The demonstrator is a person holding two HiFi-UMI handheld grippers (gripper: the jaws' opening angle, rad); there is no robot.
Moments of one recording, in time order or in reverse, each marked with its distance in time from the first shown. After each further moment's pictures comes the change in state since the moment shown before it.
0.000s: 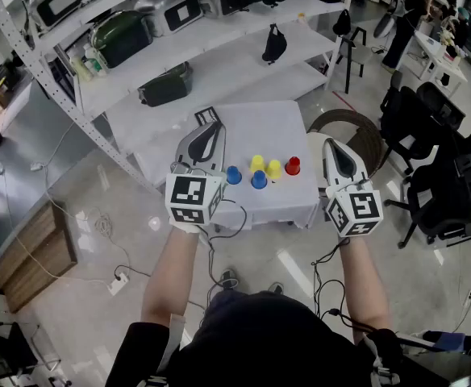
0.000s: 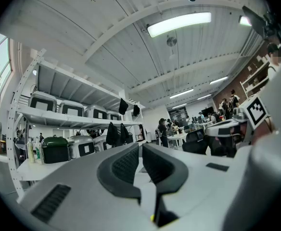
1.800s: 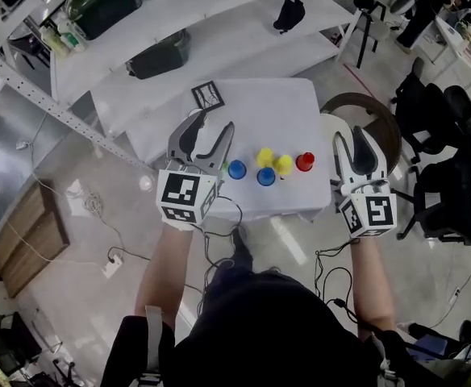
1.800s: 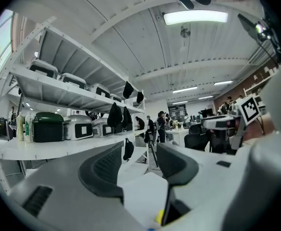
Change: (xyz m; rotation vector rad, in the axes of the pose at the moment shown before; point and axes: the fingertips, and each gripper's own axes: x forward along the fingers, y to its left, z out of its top) left arm 0.096 0.076 -0.113 -0.107 0.099 -0.054; right arm 0.125 -0.030 -0.064 -0.047 0.053 -0.010
